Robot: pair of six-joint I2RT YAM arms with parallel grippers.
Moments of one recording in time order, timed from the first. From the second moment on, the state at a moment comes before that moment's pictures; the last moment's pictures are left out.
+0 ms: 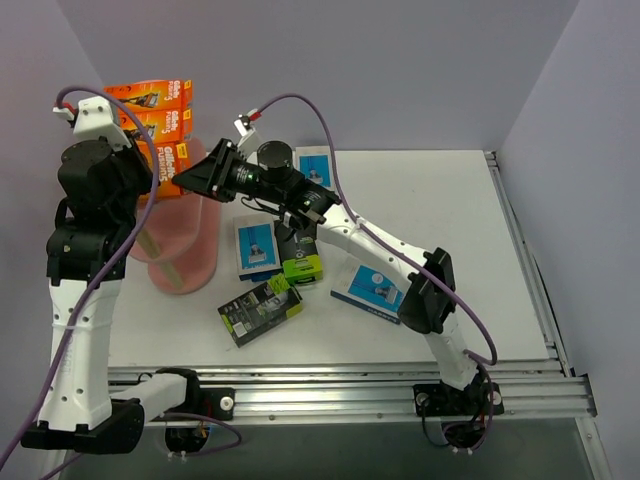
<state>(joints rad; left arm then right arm) -0.14 1.14 1.69 -0.70 -0.35 -0.17 0.93 2.11 2.14 0.08 -0.32 1.17</state>
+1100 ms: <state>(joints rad) -0.02 1.22 1.62 -0.65 -0.23 -0.23 0.90 2.18 2.15 0.13 -0.34 1.28</state>
